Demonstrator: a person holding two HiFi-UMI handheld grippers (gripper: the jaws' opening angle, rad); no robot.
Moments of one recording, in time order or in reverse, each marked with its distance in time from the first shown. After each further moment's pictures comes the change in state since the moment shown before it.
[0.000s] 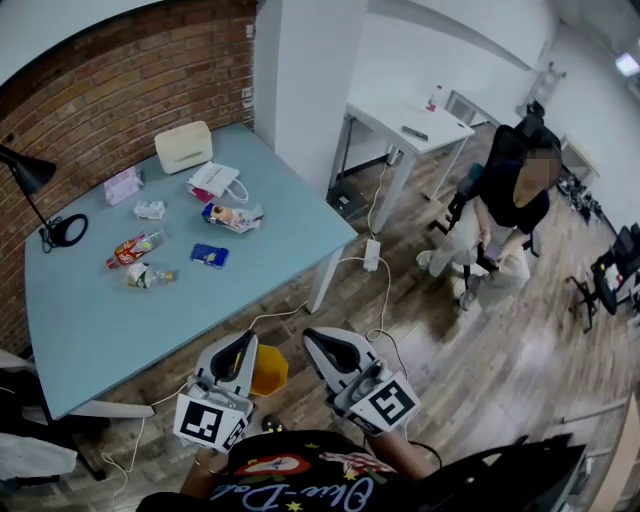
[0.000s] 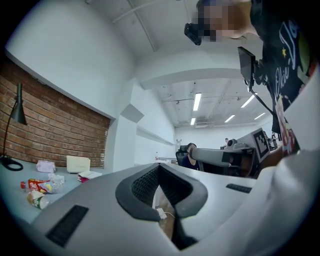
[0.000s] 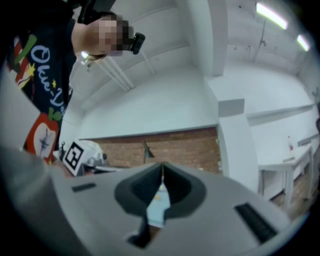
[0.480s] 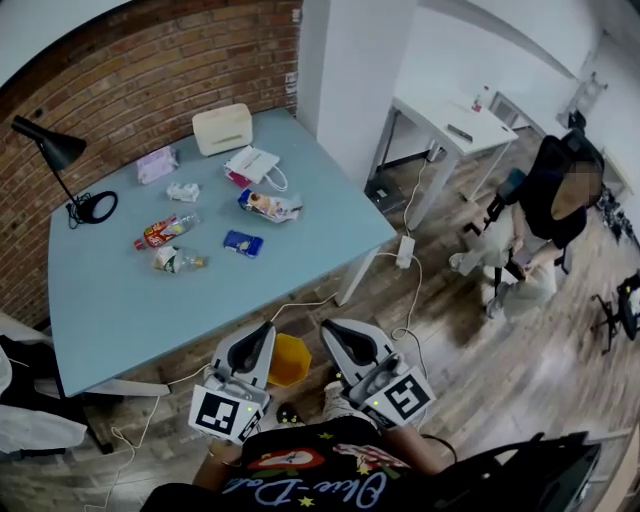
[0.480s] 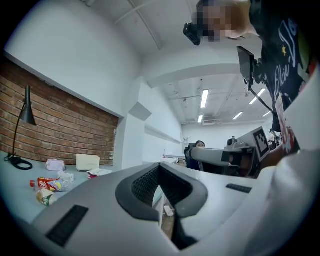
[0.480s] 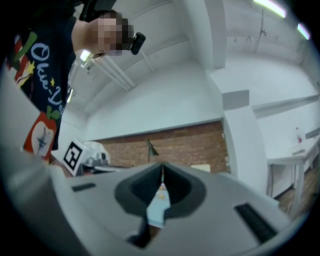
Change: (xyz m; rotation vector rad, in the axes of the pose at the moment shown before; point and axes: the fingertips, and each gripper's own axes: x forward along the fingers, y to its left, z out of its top) left arm 0.000 0.031 -0.010 -0.004 0.022 0.087; right arm 0.034 -0.007 -0.019 0.032 0.035 0.073
